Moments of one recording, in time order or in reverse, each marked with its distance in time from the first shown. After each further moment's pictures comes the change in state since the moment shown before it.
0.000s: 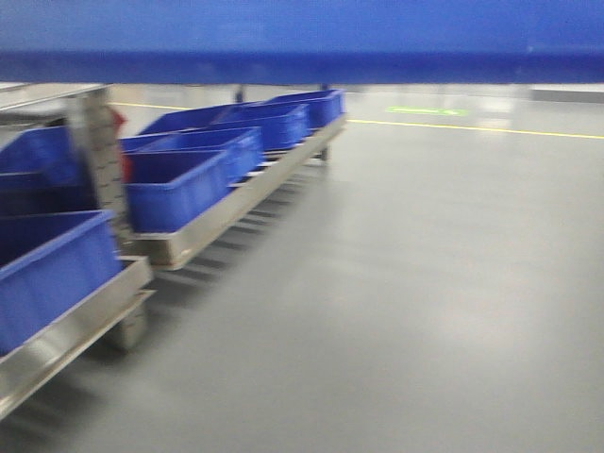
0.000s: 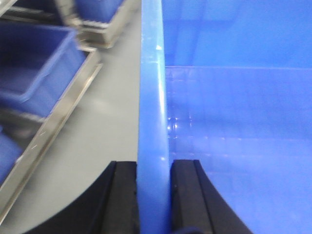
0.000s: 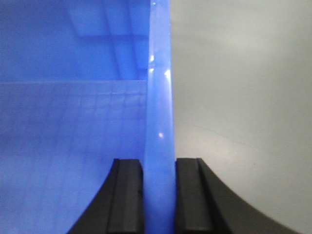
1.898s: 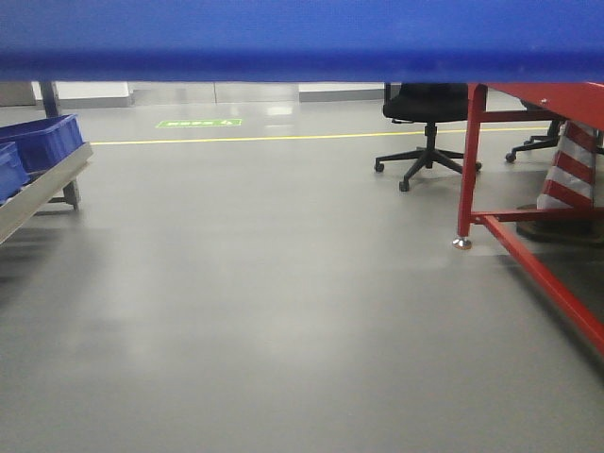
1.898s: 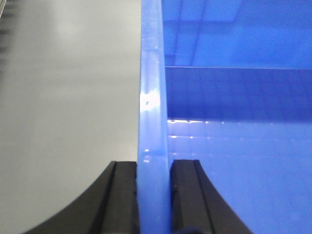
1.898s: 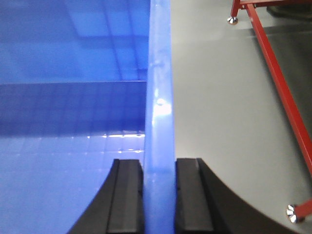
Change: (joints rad) left arm 0.000 0.000 0.000 0.000 -0.002 0.000; right arm 0.000 -0.002 0.000 0.000 0.002 0.000
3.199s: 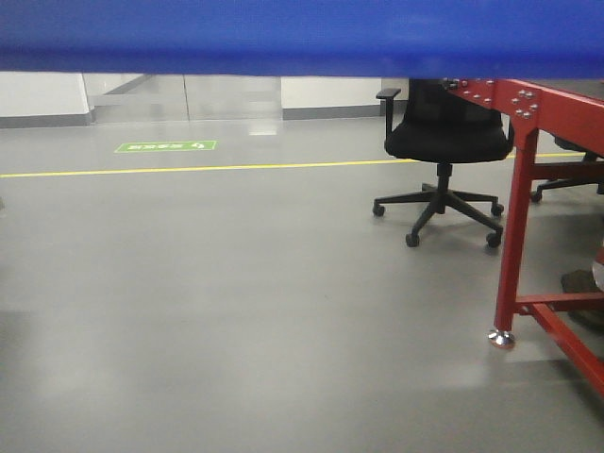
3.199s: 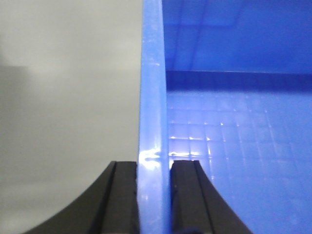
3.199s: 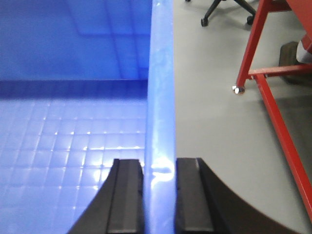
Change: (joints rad) left arm 0.000 0.000 0.000 0.029 -0.031 0.000; right arm 0.000 0.000 0.000 -0.007 -0.012 0.002
